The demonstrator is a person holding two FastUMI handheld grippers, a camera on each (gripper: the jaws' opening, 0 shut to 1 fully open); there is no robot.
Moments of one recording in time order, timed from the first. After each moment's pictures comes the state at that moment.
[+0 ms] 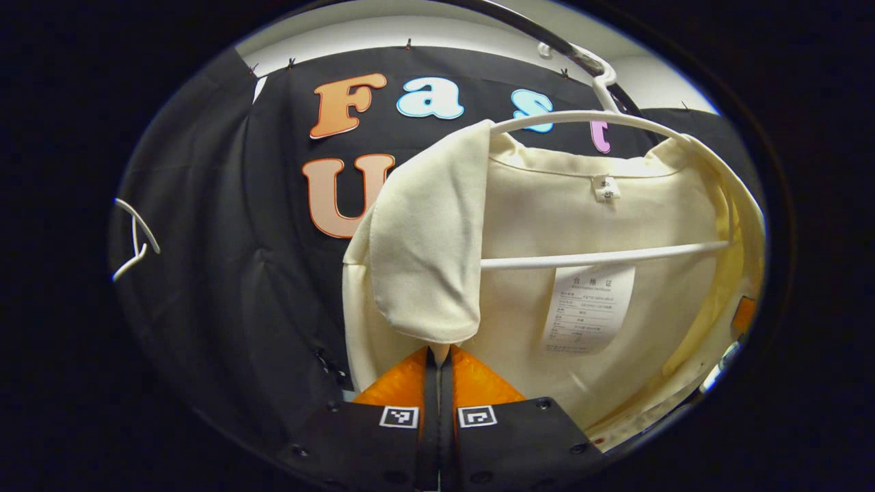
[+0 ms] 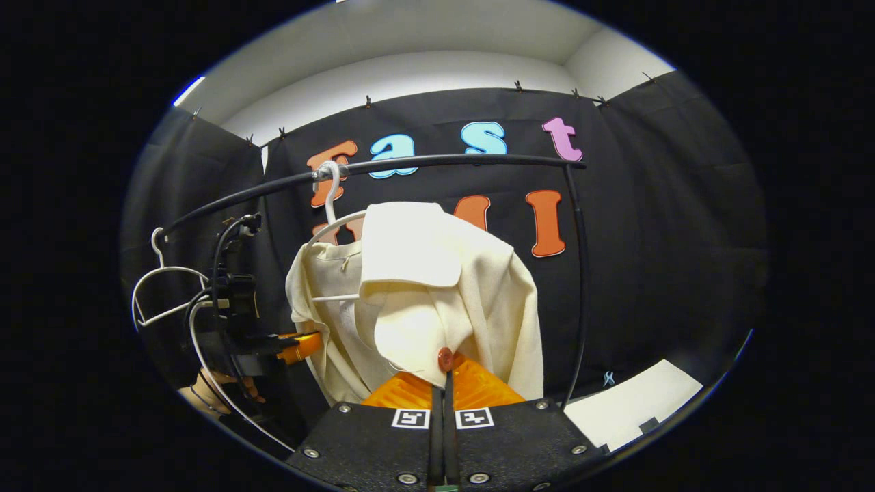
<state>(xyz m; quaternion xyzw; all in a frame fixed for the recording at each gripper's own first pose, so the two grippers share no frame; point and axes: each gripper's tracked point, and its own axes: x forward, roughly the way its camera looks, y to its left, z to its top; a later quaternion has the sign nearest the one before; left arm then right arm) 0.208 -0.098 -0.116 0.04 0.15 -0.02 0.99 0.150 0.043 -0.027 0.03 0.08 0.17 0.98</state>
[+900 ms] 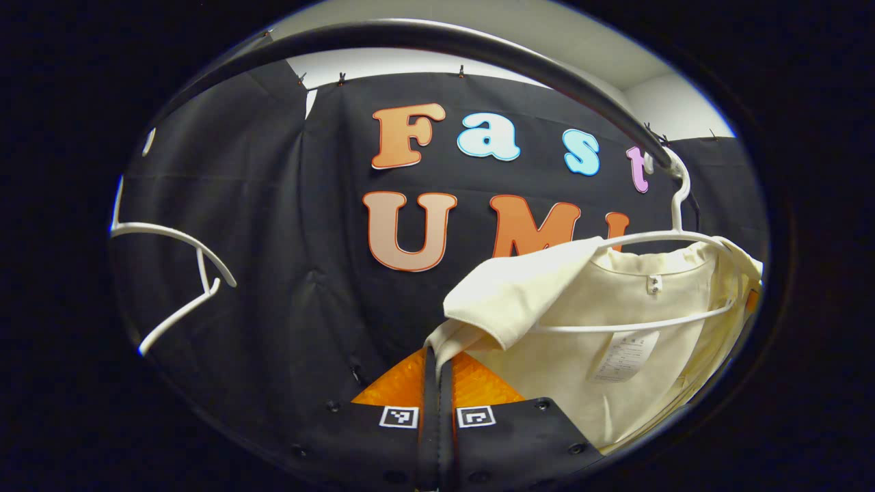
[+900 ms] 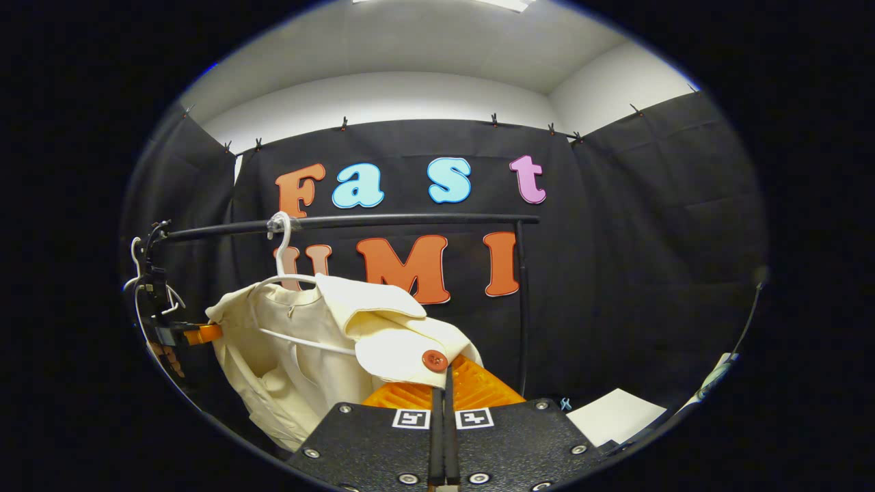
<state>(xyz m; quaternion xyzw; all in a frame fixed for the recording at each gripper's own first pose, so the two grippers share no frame) 0.175 0.010 -0.012 0.05 0.08 0.06 0.99 0.177 -0.029 0.051 -0.01 0.01 0.09 1.00</state>
